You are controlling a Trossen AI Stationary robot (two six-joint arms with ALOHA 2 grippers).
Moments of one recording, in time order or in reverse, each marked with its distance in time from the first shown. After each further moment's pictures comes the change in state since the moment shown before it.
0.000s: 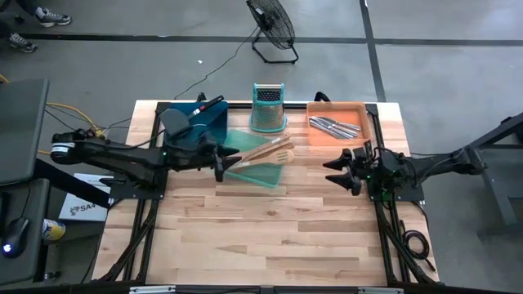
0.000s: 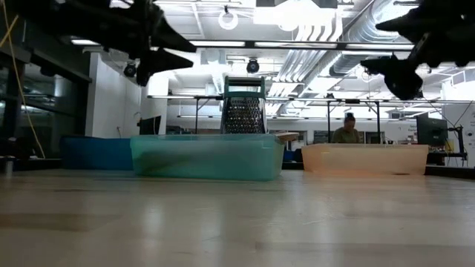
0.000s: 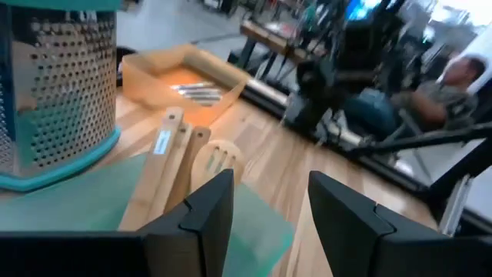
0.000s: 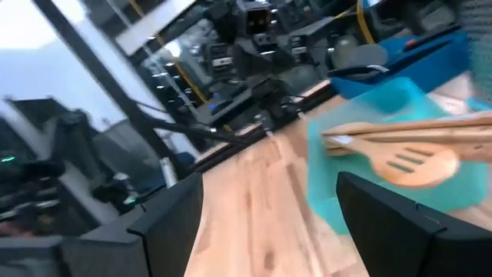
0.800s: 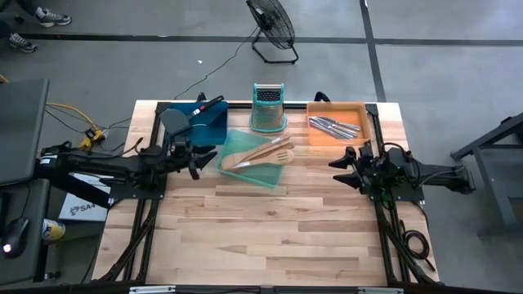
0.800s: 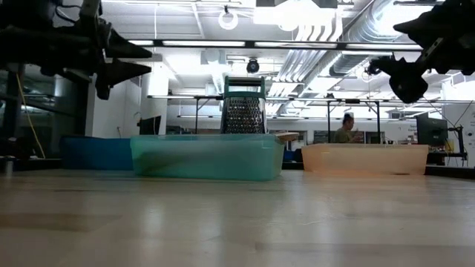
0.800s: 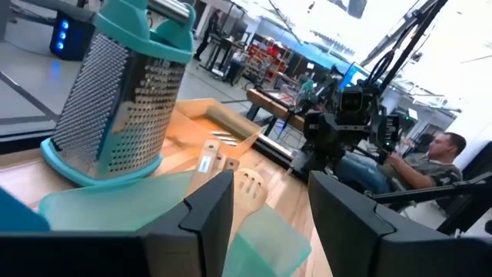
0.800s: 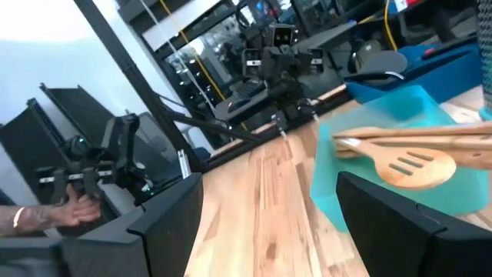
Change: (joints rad) left arm 0.001 -0.463 -0.383 0.154 -0.114 -0.009; right arm -0.195 -0.304 -0.049 -0.198 -0.270 -0.038
